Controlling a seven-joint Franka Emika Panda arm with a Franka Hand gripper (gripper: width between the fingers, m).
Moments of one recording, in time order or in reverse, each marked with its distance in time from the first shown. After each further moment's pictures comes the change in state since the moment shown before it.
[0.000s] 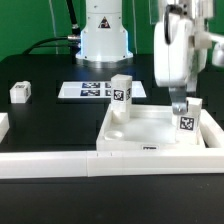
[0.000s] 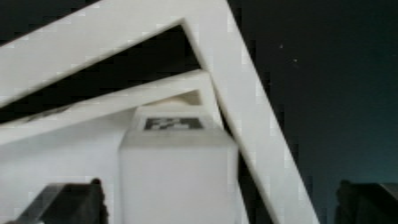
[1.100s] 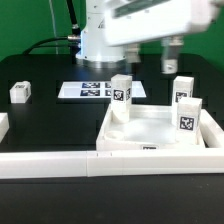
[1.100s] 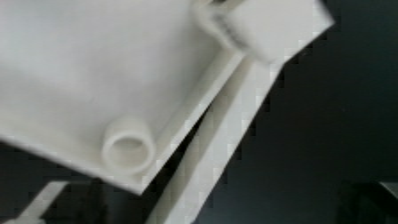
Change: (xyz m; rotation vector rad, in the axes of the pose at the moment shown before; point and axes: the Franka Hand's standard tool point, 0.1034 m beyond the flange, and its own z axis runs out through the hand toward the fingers) arm 0.093 0.002 -0.046 0.045 0.054 -1.083
